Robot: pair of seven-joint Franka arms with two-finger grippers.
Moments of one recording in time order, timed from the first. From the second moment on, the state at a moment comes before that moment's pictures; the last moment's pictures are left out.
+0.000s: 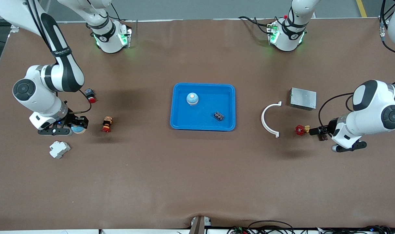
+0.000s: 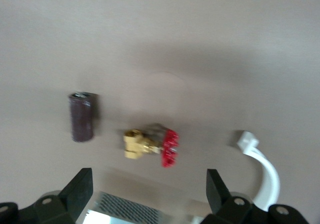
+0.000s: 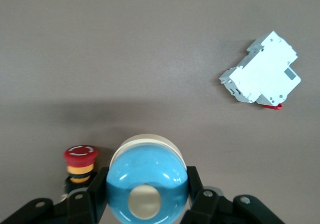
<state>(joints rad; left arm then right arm) 0.91 0.69 -1.05 -1.79 0.54 1.96 -0.52 -0.13 0.26 0.06 -2.22 -0.12 2.53 0.01</state>
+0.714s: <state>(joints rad) 0.54 0.69 -1.10 -1.78 0.46 1.95 -1.10 -0.18 0.38 0.06 -2.25 -0.12 2.69 -0.02</state>
